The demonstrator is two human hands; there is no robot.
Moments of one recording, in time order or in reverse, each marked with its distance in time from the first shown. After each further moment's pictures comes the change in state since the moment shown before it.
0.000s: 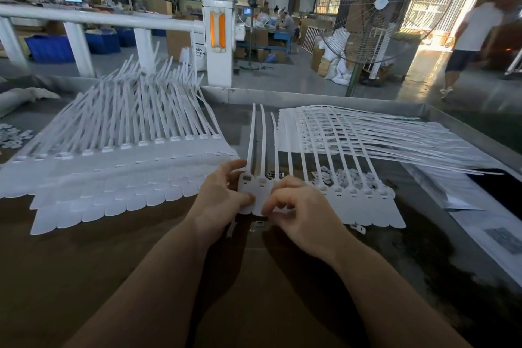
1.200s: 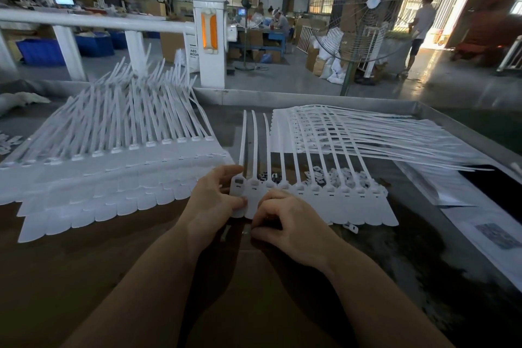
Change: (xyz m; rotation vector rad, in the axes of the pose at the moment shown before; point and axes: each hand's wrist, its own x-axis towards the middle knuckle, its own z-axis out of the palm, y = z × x) left_hand -0.001 0.000 0.001 0.053 0.021 0.012; right_hand -0.003 0.000 0.004 0.016 -0.134 0.008
